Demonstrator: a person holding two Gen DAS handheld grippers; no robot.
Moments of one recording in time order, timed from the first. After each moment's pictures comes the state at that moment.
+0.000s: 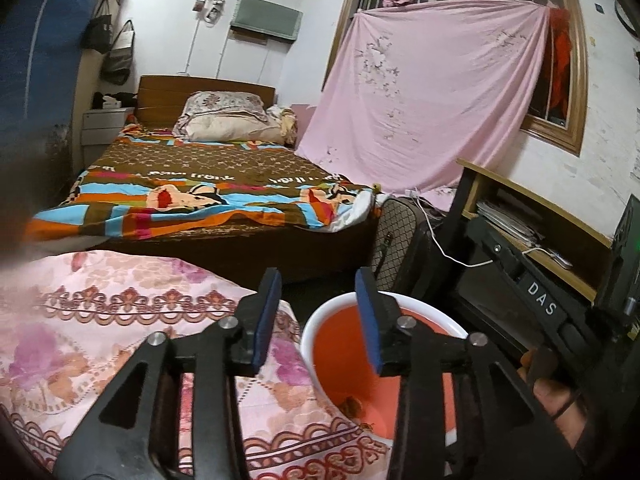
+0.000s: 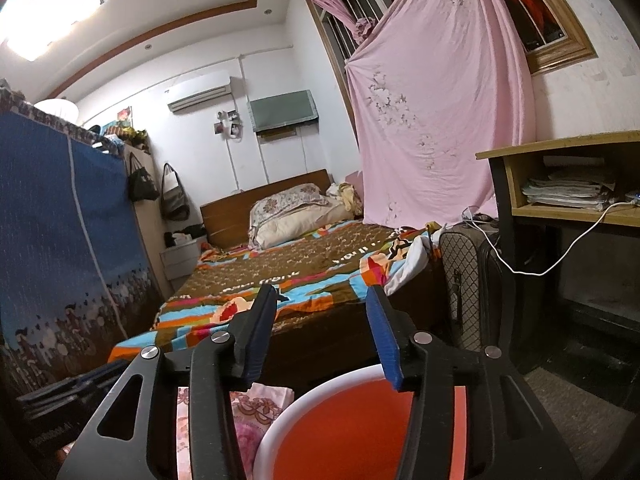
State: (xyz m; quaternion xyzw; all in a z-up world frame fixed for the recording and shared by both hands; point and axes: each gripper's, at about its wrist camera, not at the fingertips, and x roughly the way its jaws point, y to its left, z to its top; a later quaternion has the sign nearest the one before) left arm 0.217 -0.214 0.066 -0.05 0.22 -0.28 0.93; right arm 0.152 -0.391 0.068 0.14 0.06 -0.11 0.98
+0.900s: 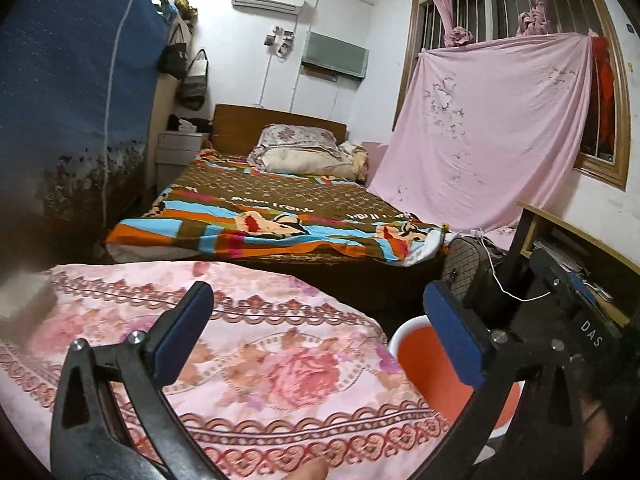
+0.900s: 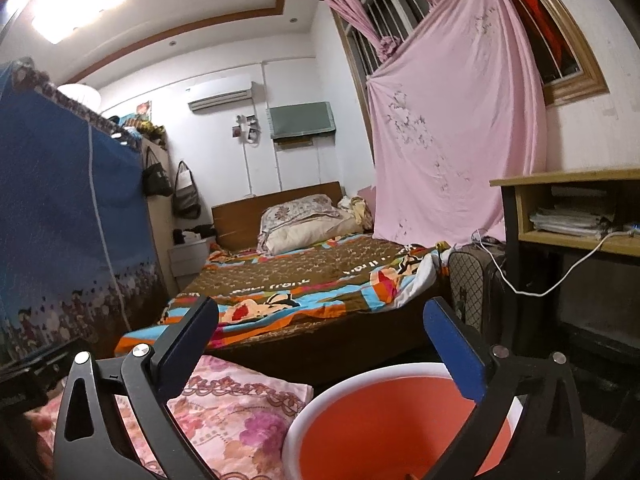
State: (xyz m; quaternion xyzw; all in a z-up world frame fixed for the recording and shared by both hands) left arm 0.179 -0.130 0.074 -0.07 0.17 -0.15 0.97; right arm 0.129 -0.345 0.079 0.09 0.04 -0.10 0.99
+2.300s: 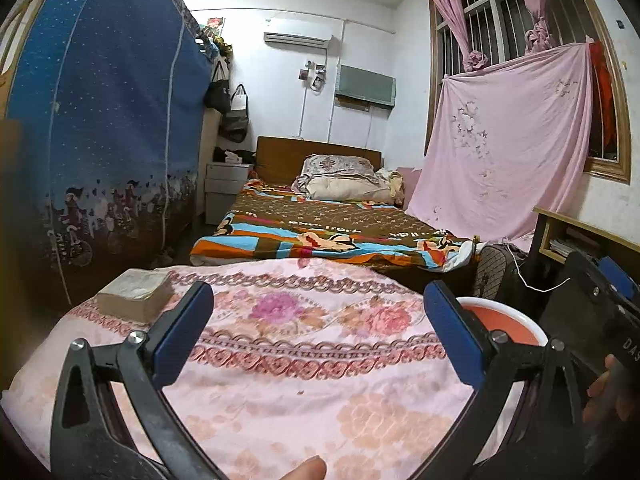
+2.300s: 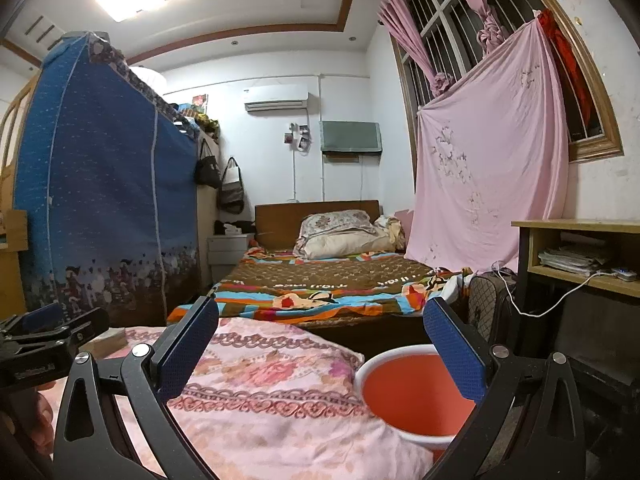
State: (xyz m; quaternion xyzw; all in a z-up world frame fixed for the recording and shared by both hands) left arm 0.054 -0.023 0.070 -0.05 0.12 -0.08 0.99; right arm 0.005 -0.231 0.084 0.02 0.02 -0.04 1.00
